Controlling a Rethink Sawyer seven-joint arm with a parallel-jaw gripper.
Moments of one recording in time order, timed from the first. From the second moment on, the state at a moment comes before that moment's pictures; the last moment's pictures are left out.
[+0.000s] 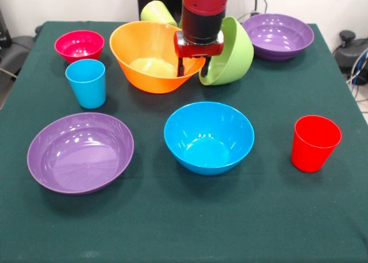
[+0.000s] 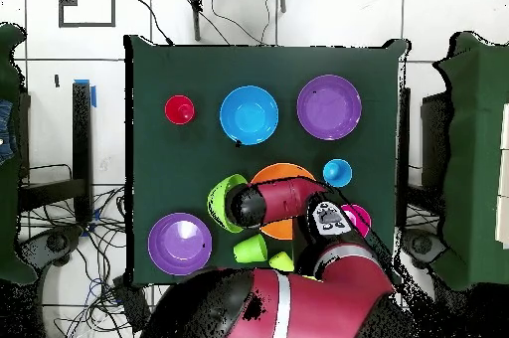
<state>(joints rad) -0.31 -0.43 0.09 1.75 -0.46 0.37 1.77</state>
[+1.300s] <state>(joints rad) -0.34 -0.44 0.13 1.75 -0.45 0.37 1.77</state>
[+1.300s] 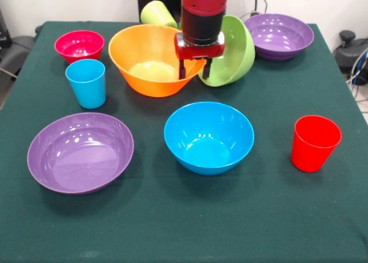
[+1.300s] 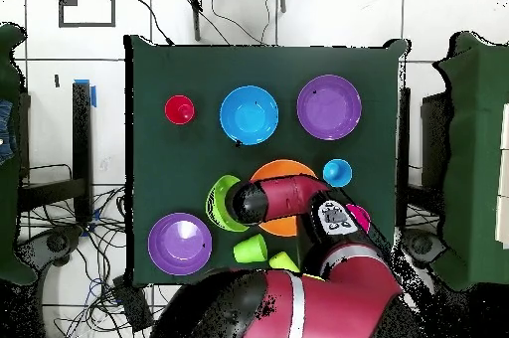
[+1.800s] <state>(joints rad) -0.34 -0.46 0.15 1.75 -0.45 0.37 1.77</state>
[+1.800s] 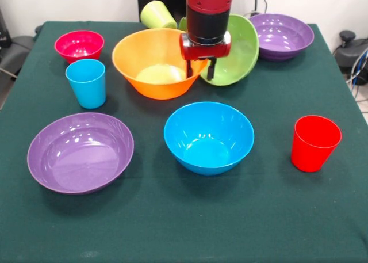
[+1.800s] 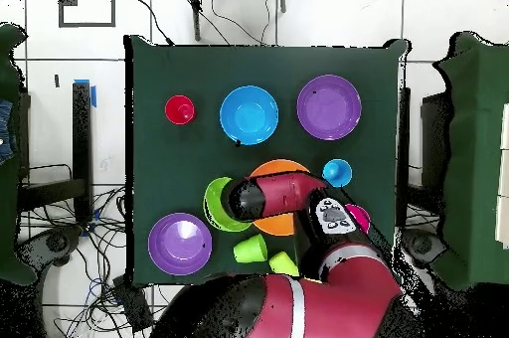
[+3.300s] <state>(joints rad) -0.26 -0.61 0.12 1.75 -0.39 0.46 1.77</state>
